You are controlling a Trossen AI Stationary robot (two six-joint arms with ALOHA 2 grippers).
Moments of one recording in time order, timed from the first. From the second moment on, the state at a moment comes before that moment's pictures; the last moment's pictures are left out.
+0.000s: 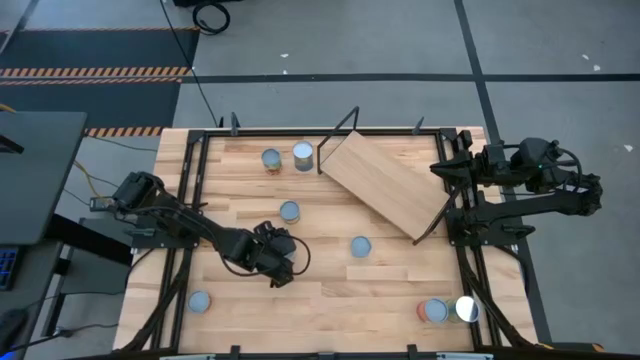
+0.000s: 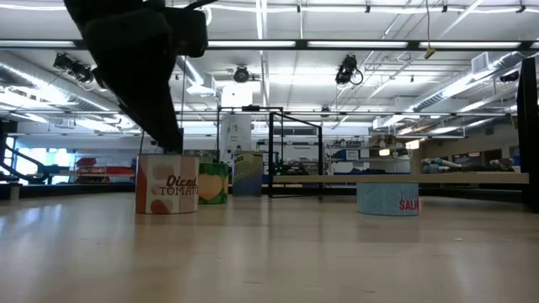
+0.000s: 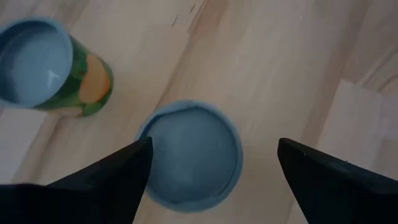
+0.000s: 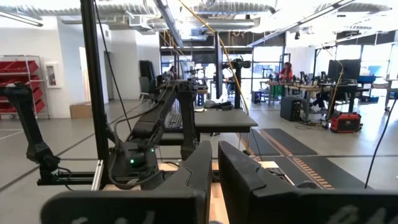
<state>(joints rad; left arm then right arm) -0.44 1.65 1.04 -0.59 -0.43 -0.77 0.00 0.39 0.79 -0.23 0.01 -0.01</state>
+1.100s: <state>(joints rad) -0.34 1.70 1.04 -0.61 -0.30 -0.77 0.00 0.39 0.79 -0.23 0.01 -0.01</state>
